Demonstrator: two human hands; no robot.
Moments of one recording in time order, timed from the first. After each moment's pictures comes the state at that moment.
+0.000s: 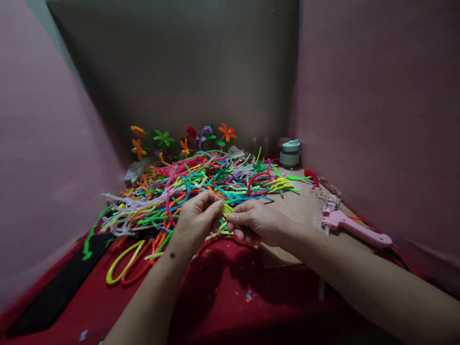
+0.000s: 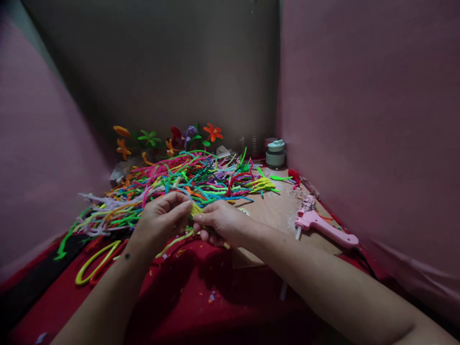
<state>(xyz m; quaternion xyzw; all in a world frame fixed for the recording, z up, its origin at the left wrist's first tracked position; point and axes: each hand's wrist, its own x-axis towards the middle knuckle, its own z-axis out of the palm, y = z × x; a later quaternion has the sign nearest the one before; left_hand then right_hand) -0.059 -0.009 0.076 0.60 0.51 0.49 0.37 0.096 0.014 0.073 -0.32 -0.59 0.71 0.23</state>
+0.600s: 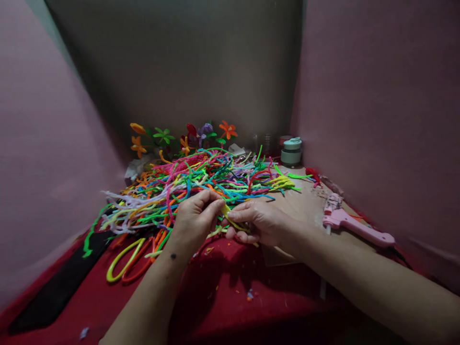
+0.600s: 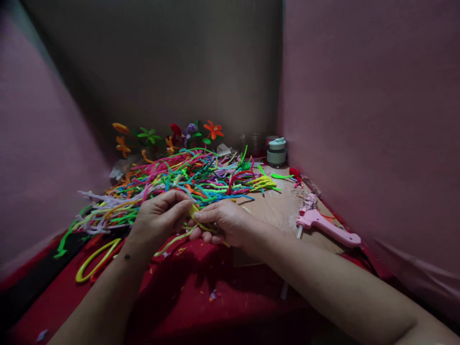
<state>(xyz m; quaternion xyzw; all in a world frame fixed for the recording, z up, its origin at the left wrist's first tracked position) -0.059 -0.011 0.079 0.62 0.53 0.48 0.31 0.094 0.022 0.058 -0.27 -0.47 0.81 0.24</state>
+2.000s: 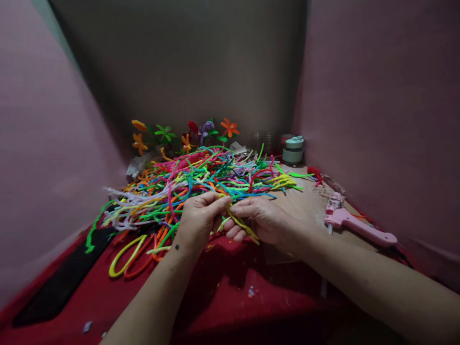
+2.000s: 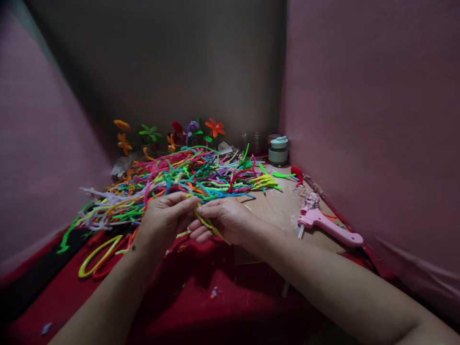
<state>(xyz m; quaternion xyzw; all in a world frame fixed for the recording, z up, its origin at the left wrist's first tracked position) -0.050 -0.009 0.076 0.51 0.51 0.52 0.46 0.091 0.020 0.055 -0.24 -0.43 0.83 0.27</state>
